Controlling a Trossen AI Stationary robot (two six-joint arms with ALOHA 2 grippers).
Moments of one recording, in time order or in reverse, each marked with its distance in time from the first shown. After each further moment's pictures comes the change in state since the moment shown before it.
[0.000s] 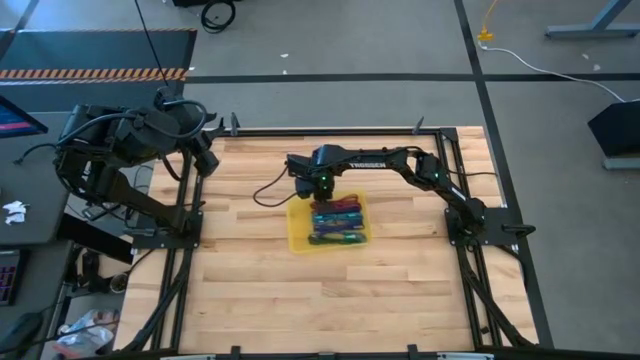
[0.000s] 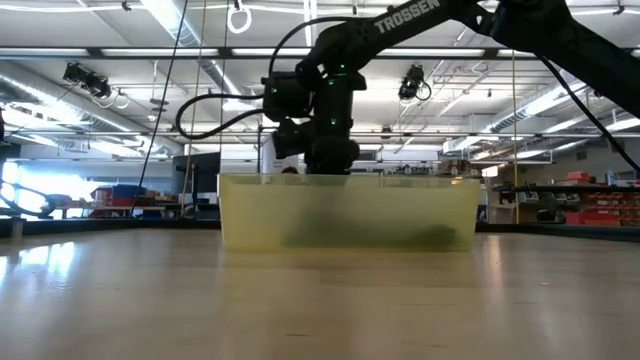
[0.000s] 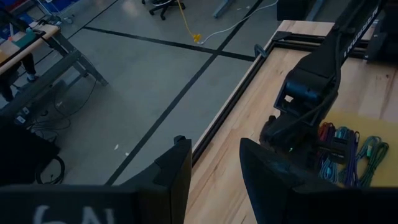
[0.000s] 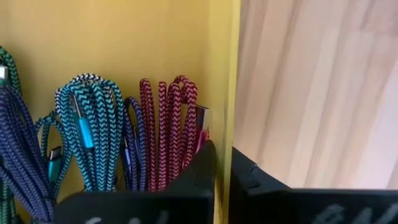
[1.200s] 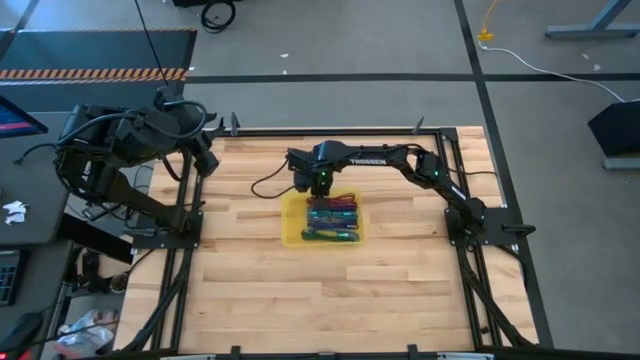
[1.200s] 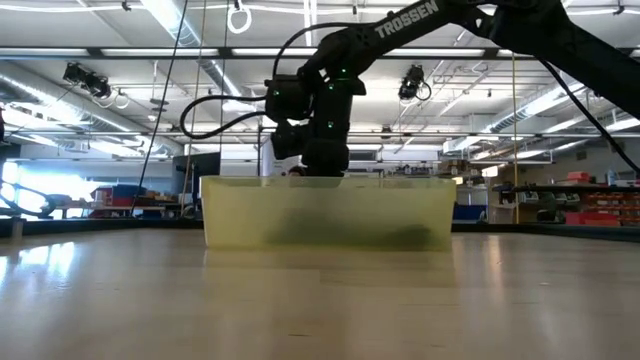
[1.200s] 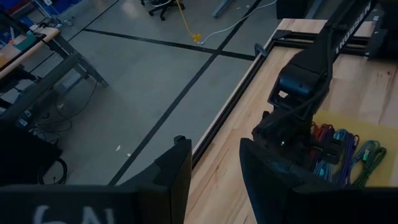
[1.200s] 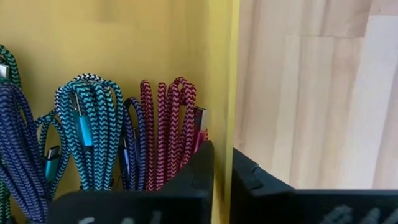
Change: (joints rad) left arm 0.000 0.000 0.000 0.000 0.000 0.017; right arm -0.031 0.000 0.000 0.056 -0.015 0.062
